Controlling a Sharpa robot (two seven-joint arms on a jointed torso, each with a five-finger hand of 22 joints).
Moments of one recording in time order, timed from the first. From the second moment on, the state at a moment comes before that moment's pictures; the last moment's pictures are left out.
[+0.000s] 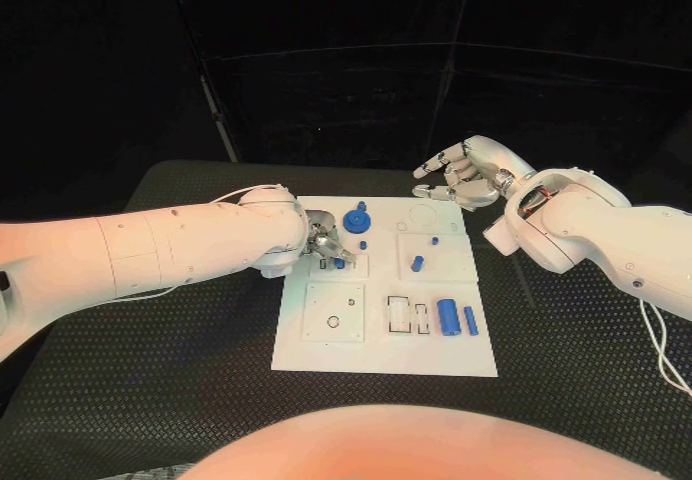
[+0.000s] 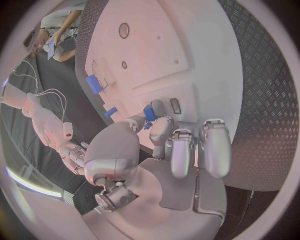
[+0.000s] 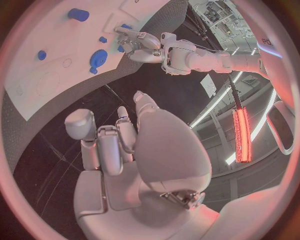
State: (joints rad) left arm 1.27 -0.60 -0.23 1.34 -1.08 0.07 -0.49; left_hand 0.82 0.00 0.45 0.12 0.05 1.00 0.00 0.70 0.71 1.39 -0.07 1.22 1.08 1.47 -0.11 1.57 1.31 0.07 1.47 0.00 1.42 1.31; right arm 1.12 -0.82 0.12 1.54 -1.04 -0.32 -0.01; right_hand 1.46 -0.05 0.03 0.23 0.34 0.91 0.16 0.17 0.07 1.35 0.08 1.32 1.25 1.47 0.00 1.48 1.31 0.12 1.23 0.11 1.29 0.92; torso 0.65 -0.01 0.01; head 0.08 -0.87
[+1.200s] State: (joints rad) left arm 1.27 -0.62 -0.23 1.35 -1.08 0.07 -0.49; left_hand 0.81 0.00 0.44 0.13 0.05 1.00 0.00 0.70 0.71 1.39 -0.06 1.23 1.09 1.47 -0.11 1.57 1.31 0.07 1.47 0.00 1.42 1.31; right arm 1.12 -0.82 0.12 1.54 -1.04 -0.31 -0.02; right_hand 1.46 -0.05 0.02 0.23 0.34 0.91 0.16 0.17 0.07 1.35 0.08 1.32 1.25 1.47 0.00 1.48 1.31 0.12 1.23 0.11 1.29 0.92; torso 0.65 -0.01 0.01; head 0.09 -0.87
